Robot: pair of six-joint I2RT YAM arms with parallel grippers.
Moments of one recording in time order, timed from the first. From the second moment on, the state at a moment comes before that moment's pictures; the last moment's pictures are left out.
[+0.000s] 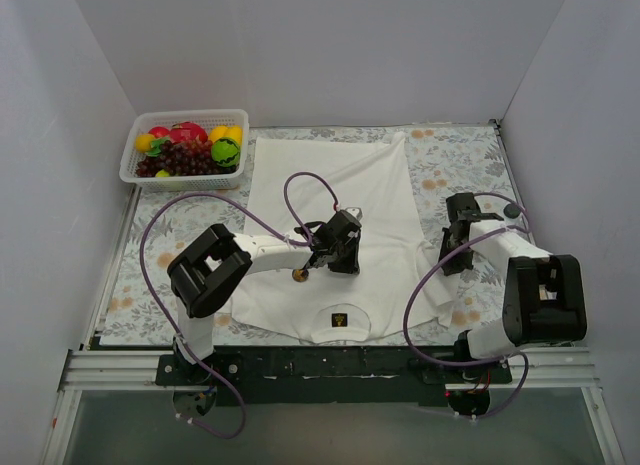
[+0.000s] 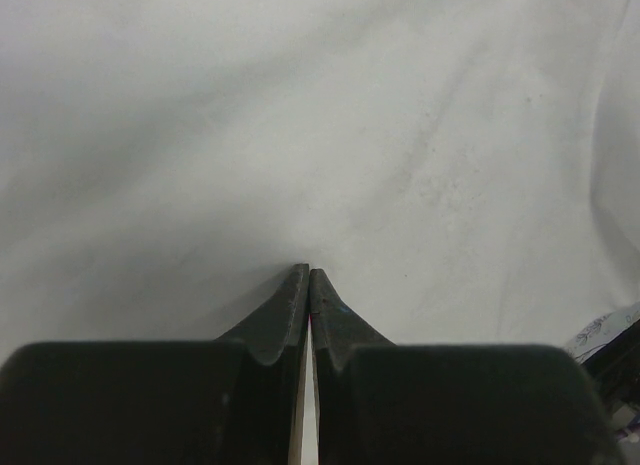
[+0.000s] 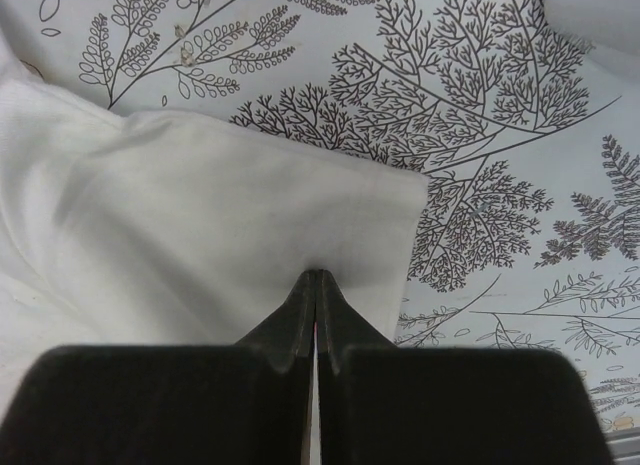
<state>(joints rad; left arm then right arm) -0.93 1.89 1.13 -0.14 0.05 -0.70 0.09 1.46 0.77 -0.64 0.13 0.34</state>
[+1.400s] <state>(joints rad) -0.95 1.87 1.14 -0.28 -0.05 -0.73 0.34 1.55 1.01 -0.74 0.53 0.29</state>
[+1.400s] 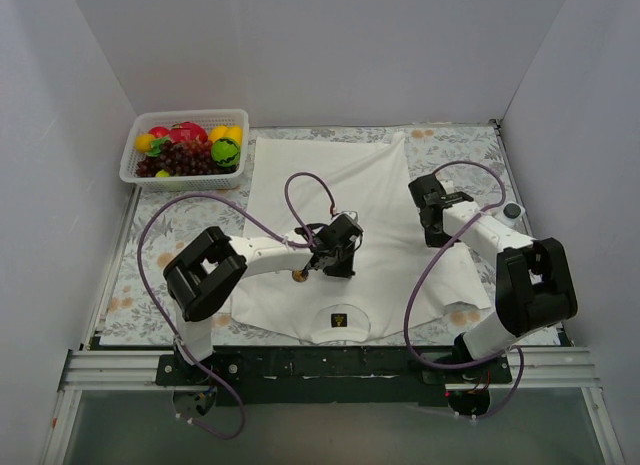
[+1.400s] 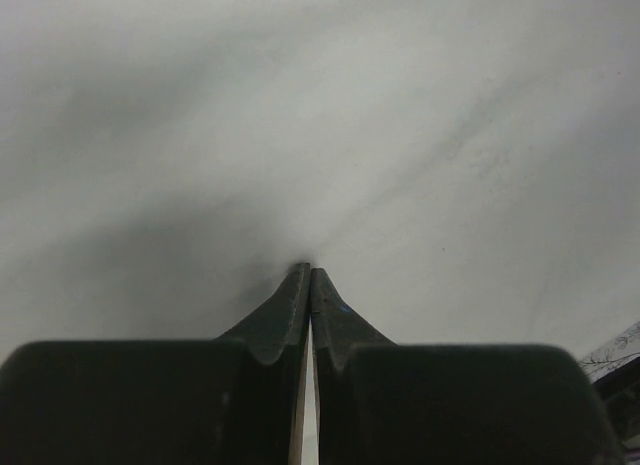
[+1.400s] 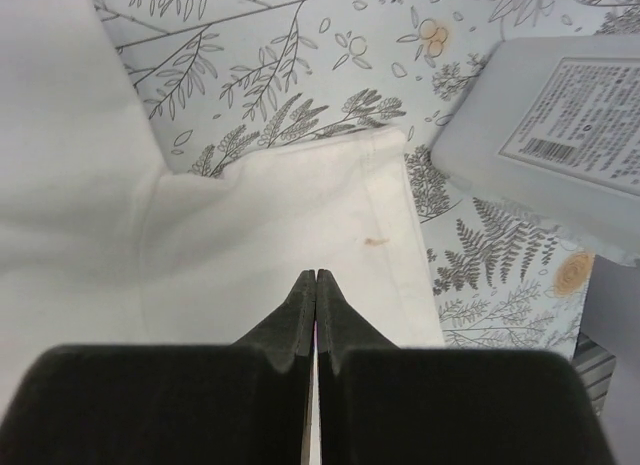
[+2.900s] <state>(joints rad) -1.03 1.68 0.93 -0.33 0.04 -0.83 0.25 1.63 0.91 -0.70 0.43 0.27</state>
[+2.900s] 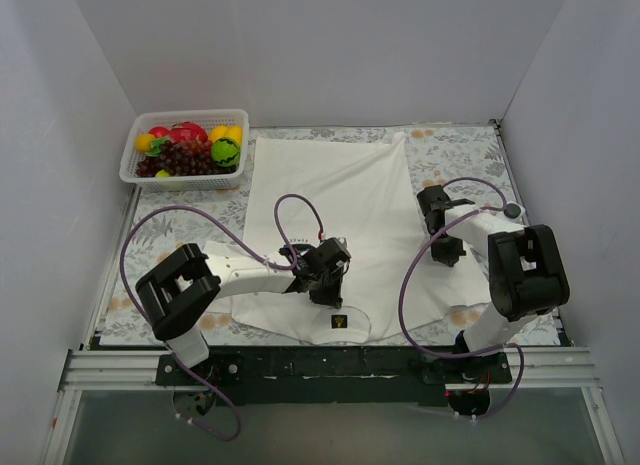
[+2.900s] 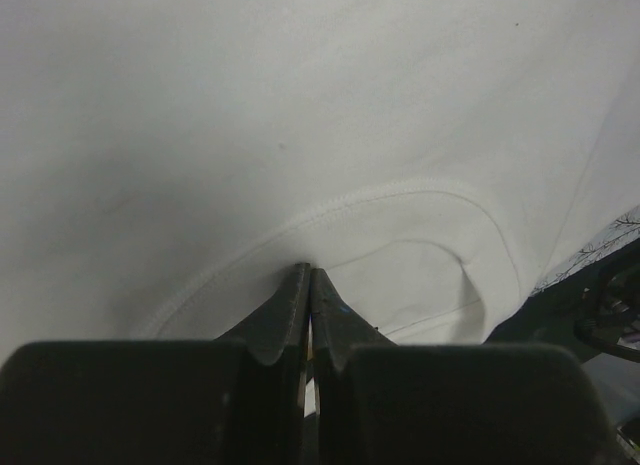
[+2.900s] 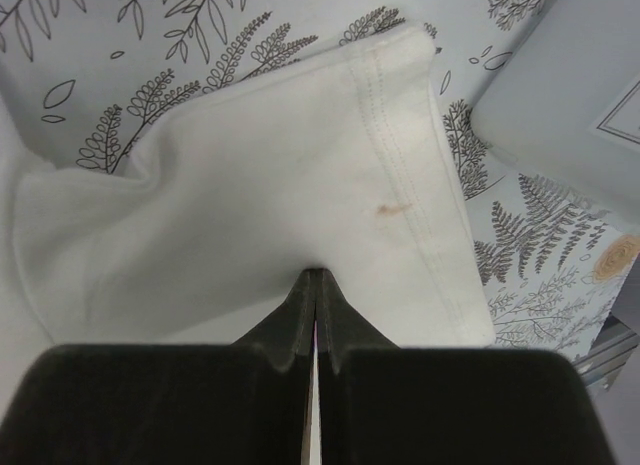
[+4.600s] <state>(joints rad) -1.04 1.66 0.96 -0.49 -0.04 -0.80 0.38 1.48 0.79 -0.81 0.18 0.34</state>
